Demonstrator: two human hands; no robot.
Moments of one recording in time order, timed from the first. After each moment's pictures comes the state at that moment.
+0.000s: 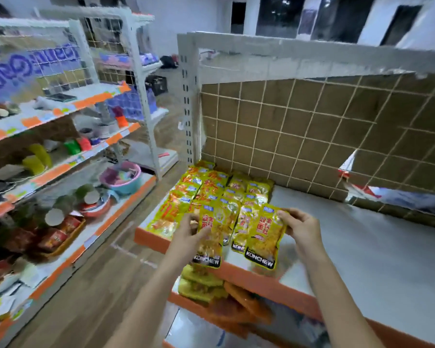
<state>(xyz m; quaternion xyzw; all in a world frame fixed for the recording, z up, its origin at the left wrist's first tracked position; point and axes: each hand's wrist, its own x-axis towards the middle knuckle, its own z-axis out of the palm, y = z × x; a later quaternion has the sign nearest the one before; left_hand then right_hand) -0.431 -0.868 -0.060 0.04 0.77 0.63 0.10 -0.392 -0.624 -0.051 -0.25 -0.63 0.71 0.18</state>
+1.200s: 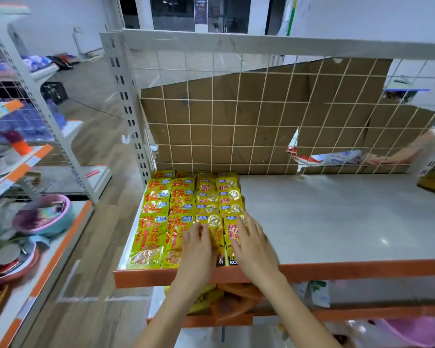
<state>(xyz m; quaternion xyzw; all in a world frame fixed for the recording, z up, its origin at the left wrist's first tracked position) -0.447 -0.855 -0.076 0.35 0.91 0.20 0.03 -0.371 -0.733 -0.088 -0.25 -0.95 0.12 0.11</state>
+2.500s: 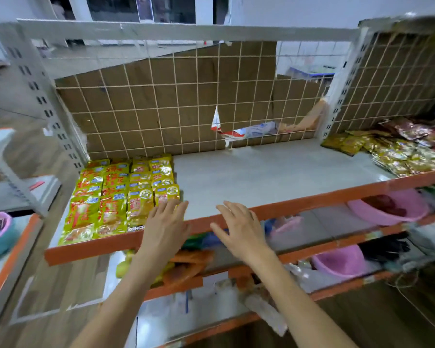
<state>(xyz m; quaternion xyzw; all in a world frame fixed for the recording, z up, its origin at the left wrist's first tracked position) -0.364 -0.825 -0.055 0.52 0.83 0.15 -0.15 -0.215 -0.703 -0.055 -0.27 -0.95 0.13 0.13</state>
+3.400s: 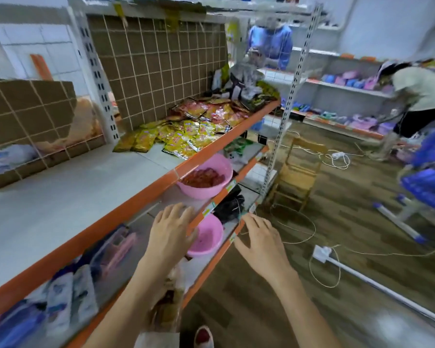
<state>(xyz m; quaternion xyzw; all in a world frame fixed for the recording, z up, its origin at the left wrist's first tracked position) -0.019 -0.510 -0.070 0.77 0.60 0.19 -0.04 0.197 -0.531 -0.073 -0.63 -0.76 0.08 0.15</state>
